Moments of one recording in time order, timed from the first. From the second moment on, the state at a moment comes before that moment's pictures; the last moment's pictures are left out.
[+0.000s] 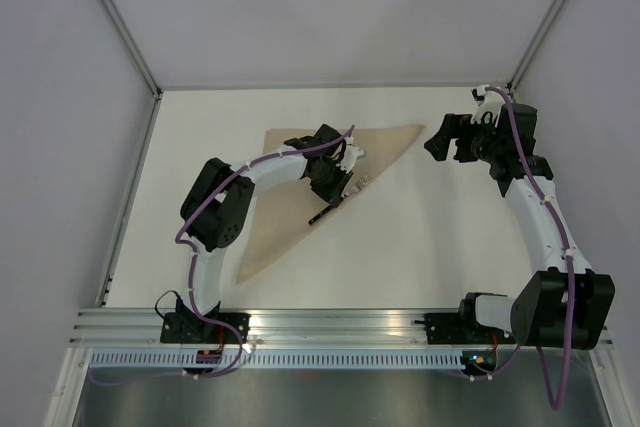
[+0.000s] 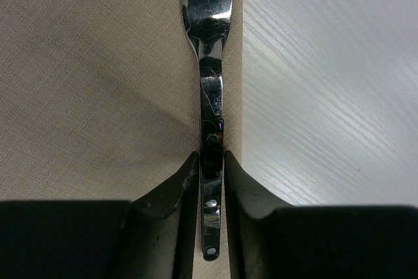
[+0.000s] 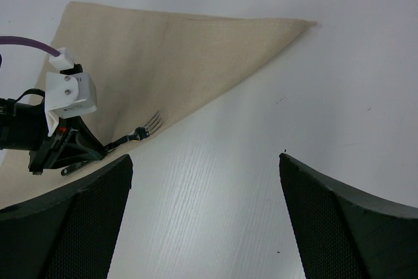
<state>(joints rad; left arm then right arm) -0.66 2.08 1.50 -0.57 0.29 0.11 -0.08 1.26 1.05 -0.33 -0.48 0.08</state>
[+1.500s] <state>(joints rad) -0.43 0.82 1.47 -0.76 -0.29 -0.43 1.26 1.50 1.02 -0.10 0.06 -0.30</state>
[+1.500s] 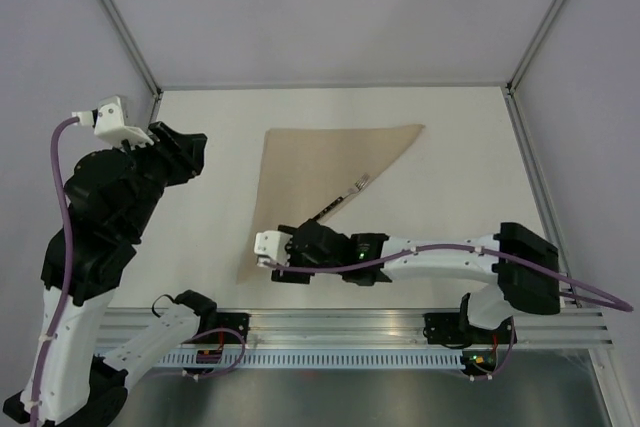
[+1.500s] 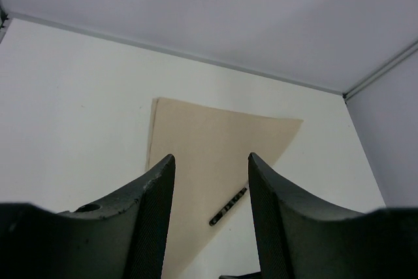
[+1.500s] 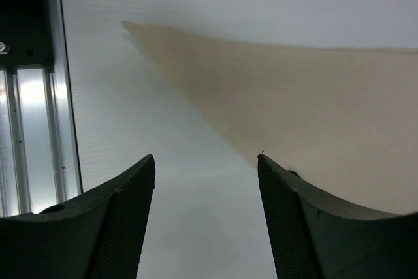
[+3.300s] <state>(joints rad) -0.43 0.69 1.47 -0.97 -0.42 -0.46 1.50 2.12 1.06 0.62 0.32 -0.62</state>
